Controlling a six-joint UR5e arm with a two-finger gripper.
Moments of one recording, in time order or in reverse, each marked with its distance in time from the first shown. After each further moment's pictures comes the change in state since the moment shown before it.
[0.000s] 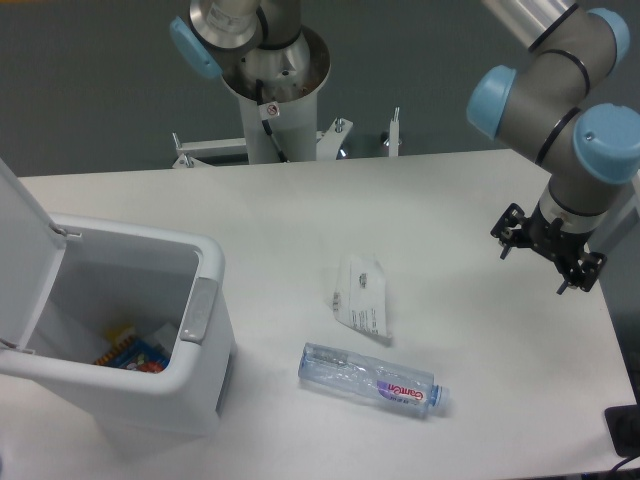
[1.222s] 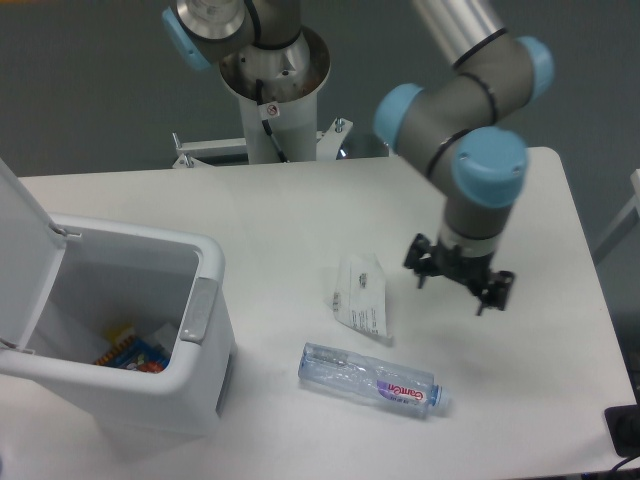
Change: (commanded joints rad) arm -0.199 0.116 -0.299 0.204 -0.009 -0.367
